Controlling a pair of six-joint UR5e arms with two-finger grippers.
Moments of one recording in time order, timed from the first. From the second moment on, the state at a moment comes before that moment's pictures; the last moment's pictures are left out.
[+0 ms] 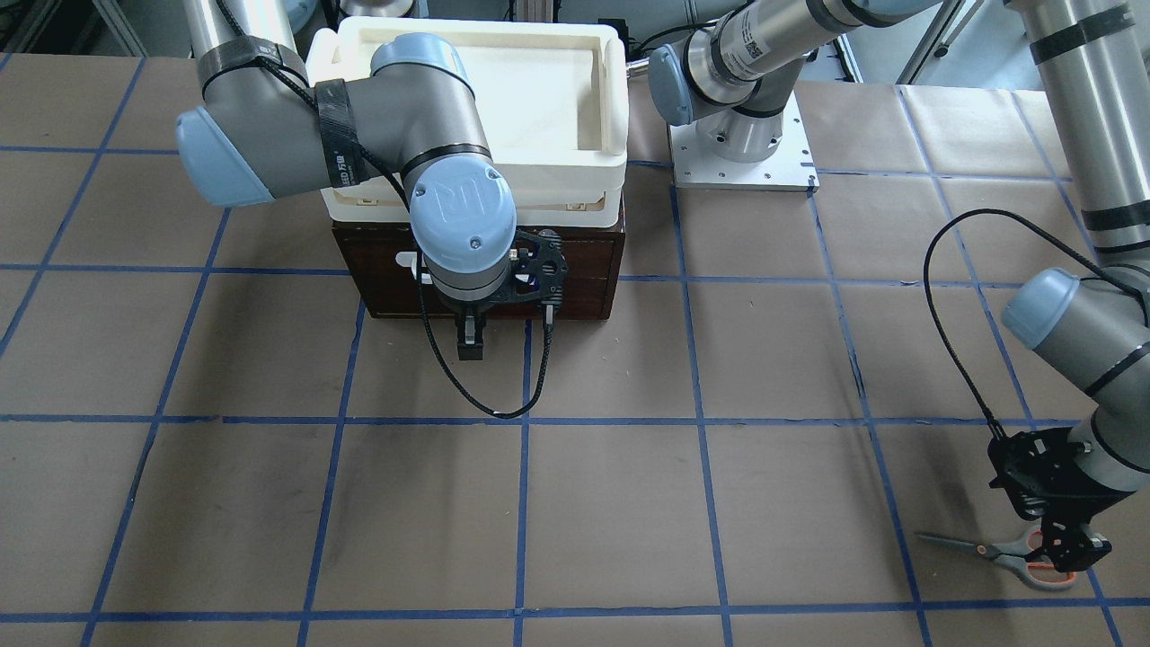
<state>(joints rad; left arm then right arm) -1.09 -2.21 -1.49 -0.85 1.57 2.04 1.90 -1.20 1.54 -1.58 -1.54 -1.28</state>
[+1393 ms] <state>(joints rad) -1.09 -2.31 -1.43 -0.82 1.56 2.12 1.90 -1.17 1.52 -1.62 -1.54 -1.30</state>
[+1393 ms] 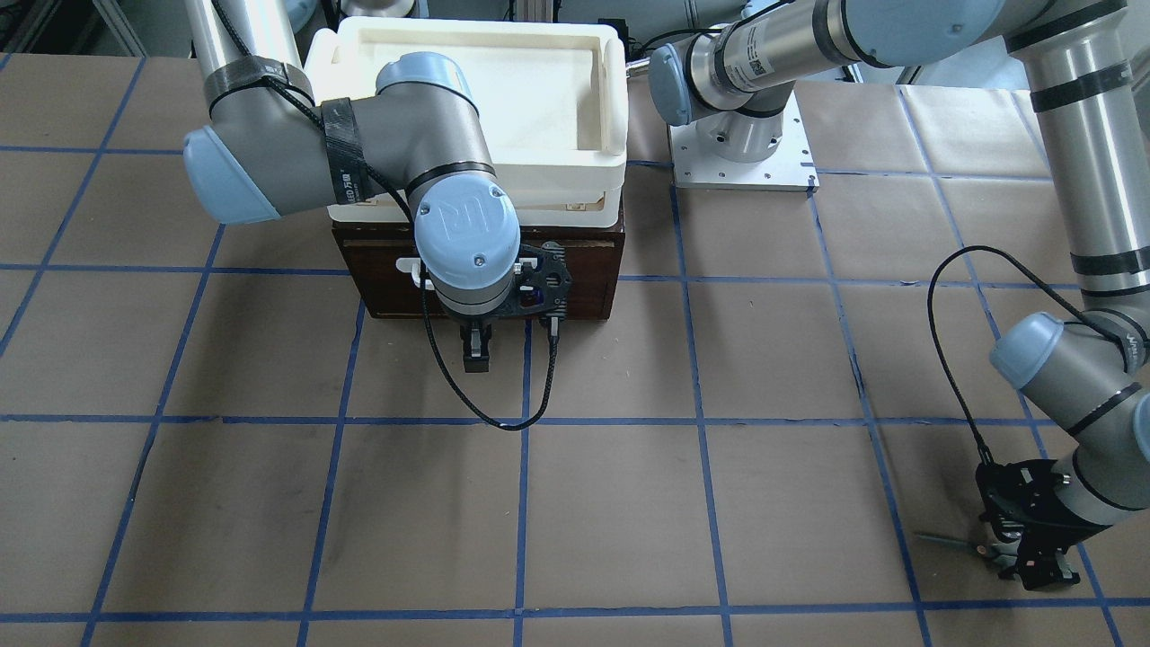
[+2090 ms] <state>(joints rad) -1.09 -2.31 -1.42 -0.82 1.59 2.15 1.90 -1.15 1.52 -1.70 -1.54 -1.30</state>
